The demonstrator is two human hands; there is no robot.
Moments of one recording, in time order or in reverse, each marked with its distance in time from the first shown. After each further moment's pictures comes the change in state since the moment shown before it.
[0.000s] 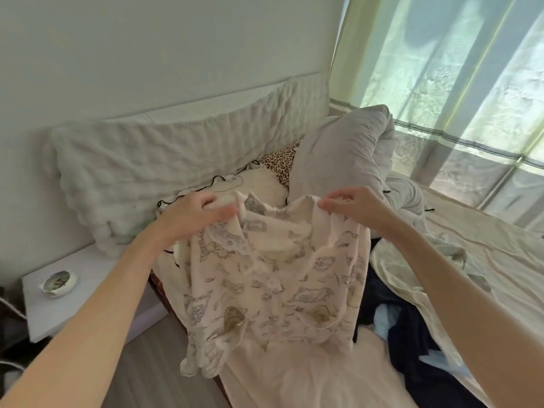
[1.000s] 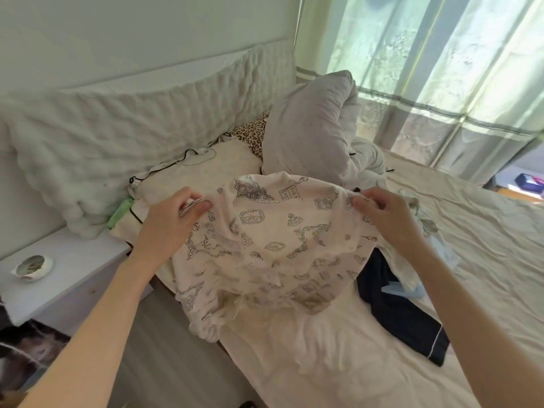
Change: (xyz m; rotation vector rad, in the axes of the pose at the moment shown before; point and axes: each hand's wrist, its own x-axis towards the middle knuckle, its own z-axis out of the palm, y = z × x) left_hand -0.093 -0.033 0.042 0.140 0.312 0.226; right_hand -0.160 0.032 0.010 0.092 0.400 0.027
